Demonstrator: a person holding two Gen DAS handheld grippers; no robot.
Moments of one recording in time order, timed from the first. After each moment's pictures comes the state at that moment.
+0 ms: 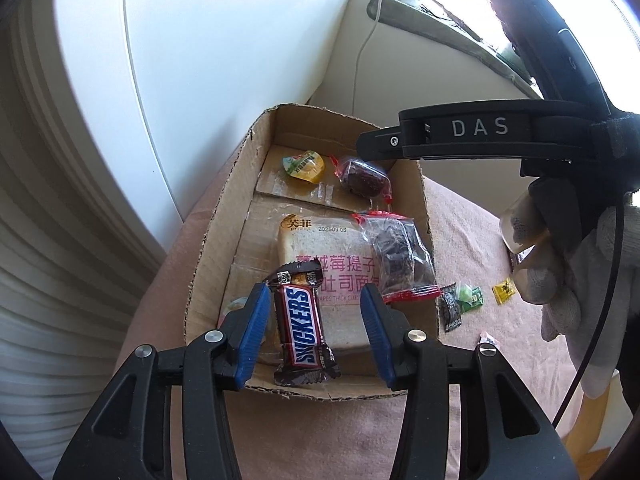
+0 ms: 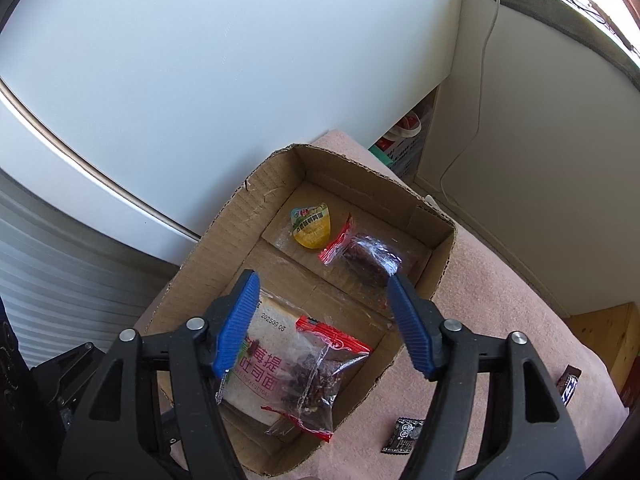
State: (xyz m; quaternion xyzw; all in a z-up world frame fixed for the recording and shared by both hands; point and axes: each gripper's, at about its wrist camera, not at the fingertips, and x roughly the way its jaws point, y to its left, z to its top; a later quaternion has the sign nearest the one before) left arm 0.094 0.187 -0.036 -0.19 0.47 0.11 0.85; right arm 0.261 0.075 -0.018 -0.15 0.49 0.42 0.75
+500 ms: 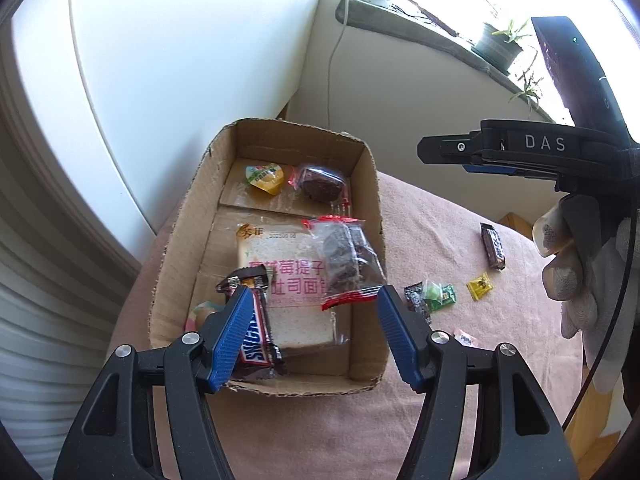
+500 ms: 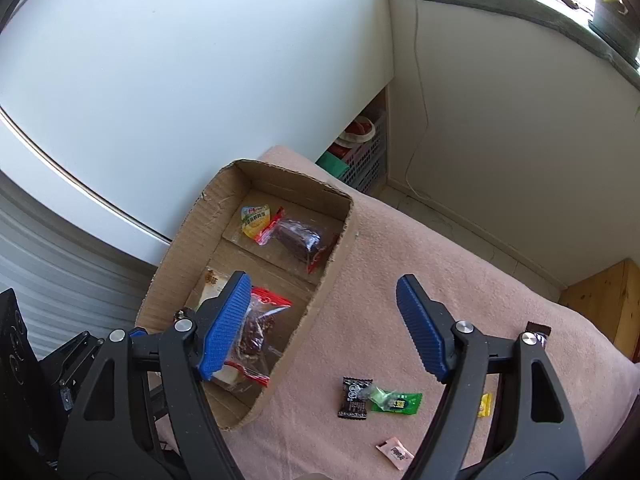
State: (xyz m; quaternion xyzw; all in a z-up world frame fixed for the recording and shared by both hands) left arm 0.107 0.151 -0.020 -0.17 0.47 0.08 0.86; right arm 0.281 -0.015 0.002 -0.09 0.49 0.38 0.78
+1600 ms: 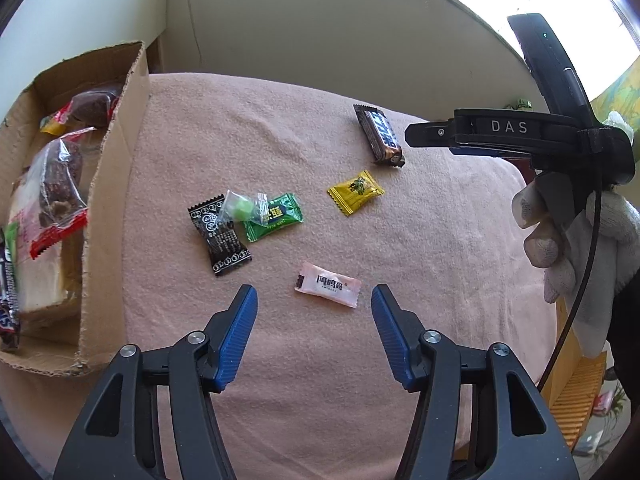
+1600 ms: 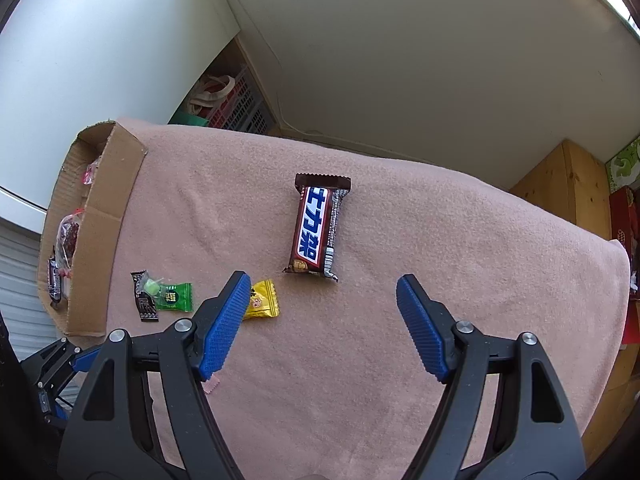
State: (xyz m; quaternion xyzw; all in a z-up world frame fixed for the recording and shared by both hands) left arm 0.153 -0.001 -0.079 -0.15 0.55 -0.07 0.82; right arm 0.323 -0.219 -0.085 -0.05 0.57 0.24 0.79
